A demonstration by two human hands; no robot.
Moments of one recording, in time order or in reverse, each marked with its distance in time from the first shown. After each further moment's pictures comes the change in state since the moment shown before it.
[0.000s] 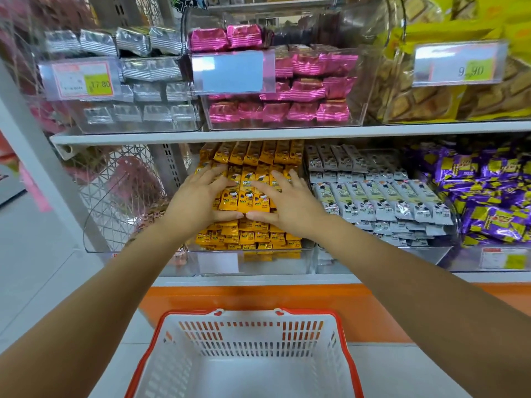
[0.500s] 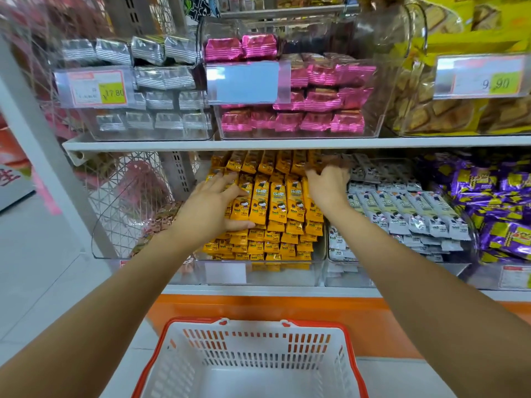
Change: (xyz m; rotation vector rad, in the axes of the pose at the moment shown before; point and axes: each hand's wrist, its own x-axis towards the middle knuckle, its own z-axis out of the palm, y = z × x) left_hand 0.003 0.000 -0.002 0.019 -0.040 0.000; right_hand 0.041 0.028 -0.020 0.655 0.395 0.610
